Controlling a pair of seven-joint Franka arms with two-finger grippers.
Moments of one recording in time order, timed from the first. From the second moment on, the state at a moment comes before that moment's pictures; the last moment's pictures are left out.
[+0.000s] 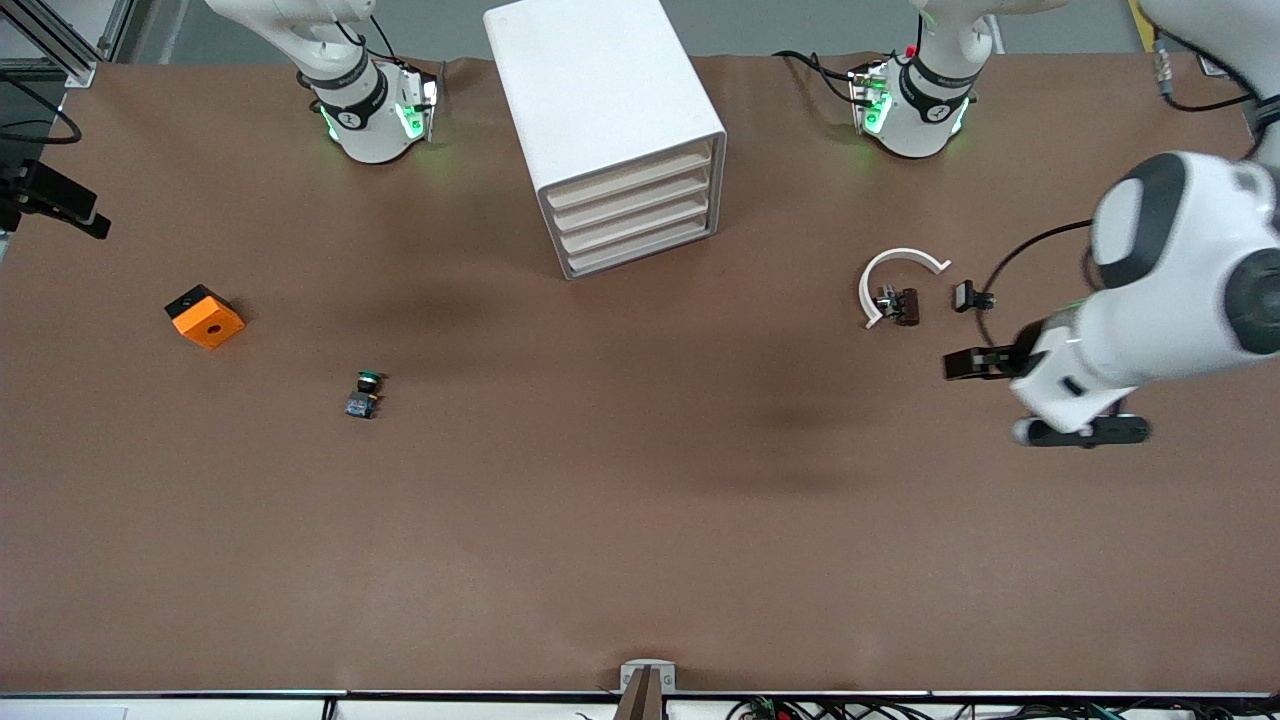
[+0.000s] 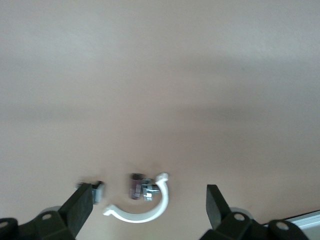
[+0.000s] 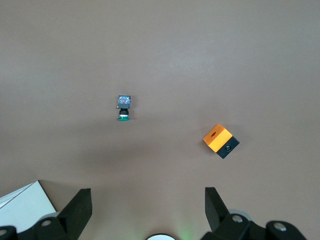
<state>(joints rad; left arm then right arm) 0.08 0.34 -0.22 -1.46 0.00 1.65 -0.15 -0.05 -0.06 -0.05 -1.54 0.00 1.44 0.01</state>
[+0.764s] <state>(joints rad) 0.24 0.11 -0.22 -1.47 0.00 1.65 0.00 -0.05 -0.06 -0.05 -1.54 0.00 1.45 0.01</state>
